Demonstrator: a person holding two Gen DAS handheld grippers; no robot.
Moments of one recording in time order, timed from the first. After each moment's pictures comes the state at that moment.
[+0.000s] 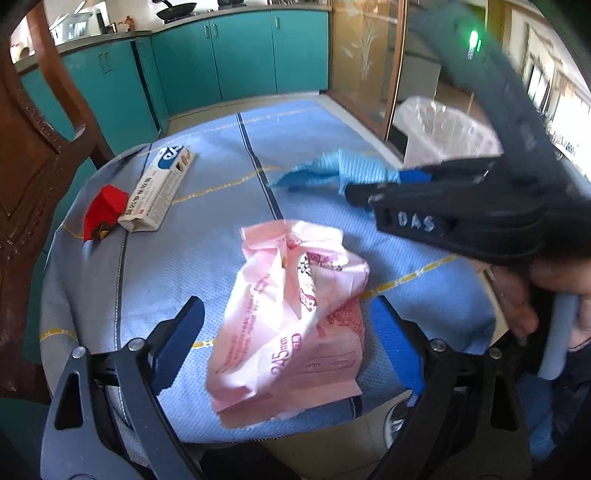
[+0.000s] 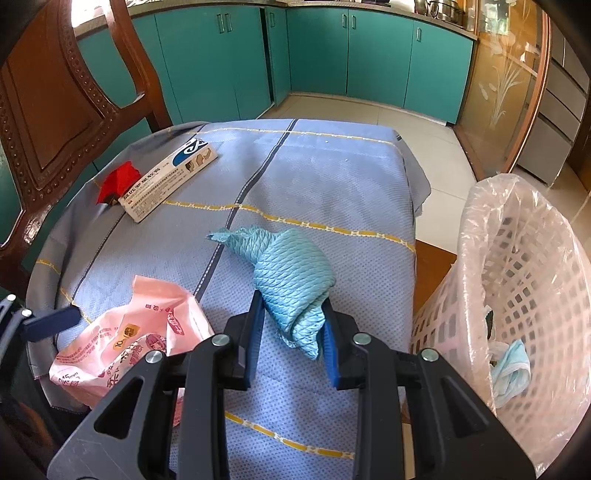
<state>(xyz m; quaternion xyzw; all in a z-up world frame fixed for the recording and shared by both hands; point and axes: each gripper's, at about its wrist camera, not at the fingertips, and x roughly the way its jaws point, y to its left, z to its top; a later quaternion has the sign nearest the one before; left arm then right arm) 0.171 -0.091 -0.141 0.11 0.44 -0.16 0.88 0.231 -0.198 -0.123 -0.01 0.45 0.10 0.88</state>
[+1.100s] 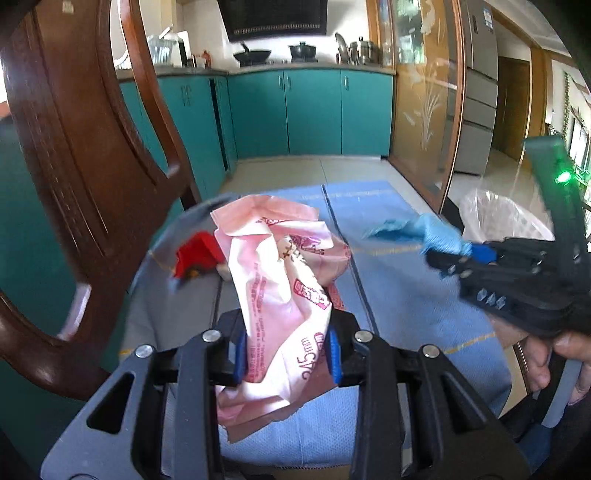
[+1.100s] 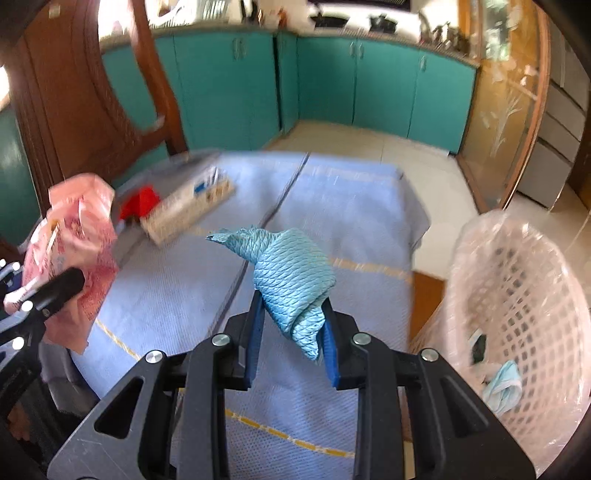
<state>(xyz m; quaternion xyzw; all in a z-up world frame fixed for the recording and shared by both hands) 0.168 -0.042 -0.082 0.06 0.32 -0.06 0.94 0.211 -0.207 -0.081 0.00 0.37 0.11 0.92</state>
